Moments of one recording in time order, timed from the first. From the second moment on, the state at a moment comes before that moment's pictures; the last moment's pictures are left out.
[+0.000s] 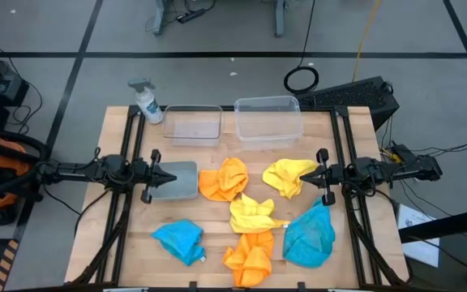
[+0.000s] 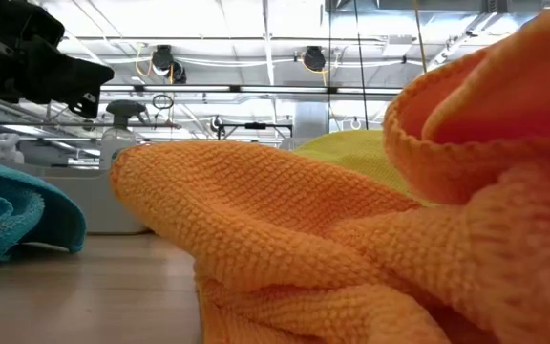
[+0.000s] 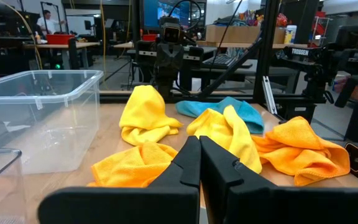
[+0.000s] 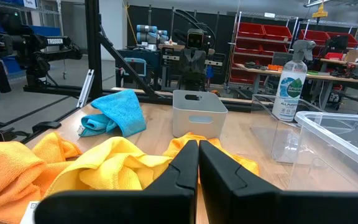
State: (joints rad) left arm -0.07 0.01 0.00 0.02 0.05 -0.02; right arm 0.16 0.03 0.02 0.03 0.10 -0.06
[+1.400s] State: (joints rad) left arm -0.07 0.01 0.00 0.02 -0.01 -0.02; right arm 0.16 0.03 0.02 0.03 0.10 -0.06
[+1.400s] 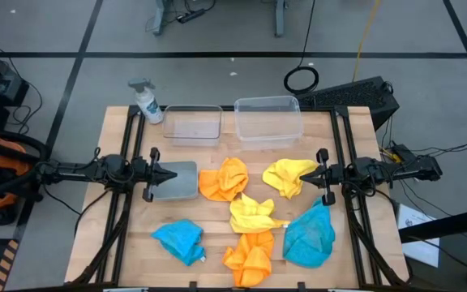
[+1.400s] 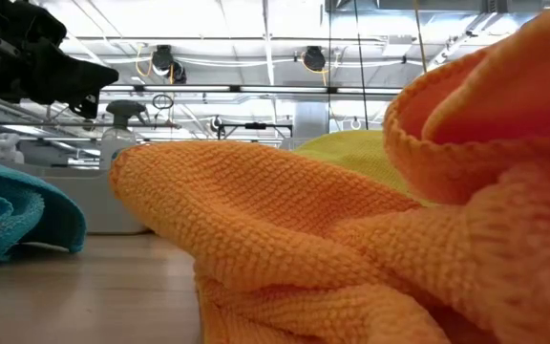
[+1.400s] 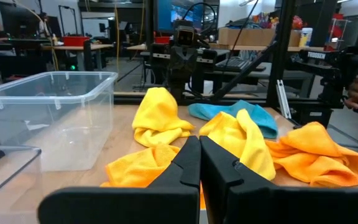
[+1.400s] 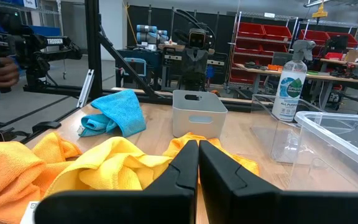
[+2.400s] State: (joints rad) left arm -0.07 0.28 0.46 -0.21 0.02 -0.07; right arm 0.16 0.03 0.02 0.03 0.10 -0.06
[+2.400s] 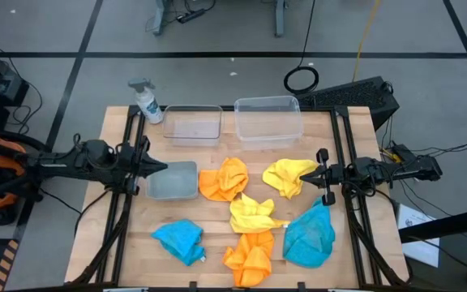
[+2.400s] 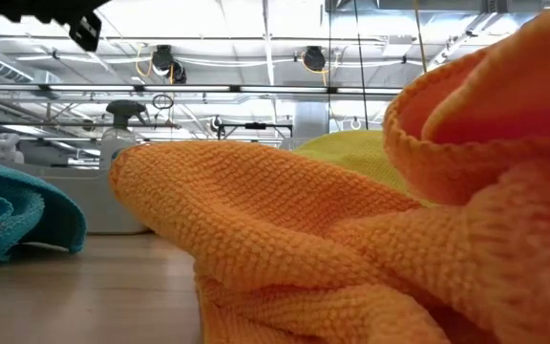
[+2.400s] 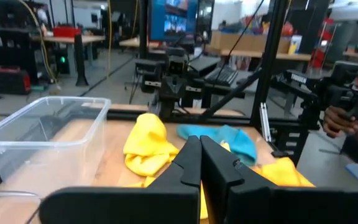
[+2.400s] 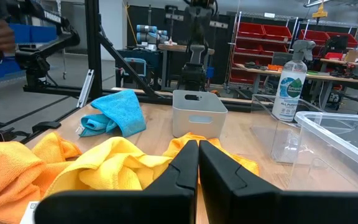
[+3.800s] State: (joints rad) left arm -0.07 0.98 0.94 -0.29 -0.01 0.11; right arm 0.16 0.03 0.06 0.07 0.10 0.12
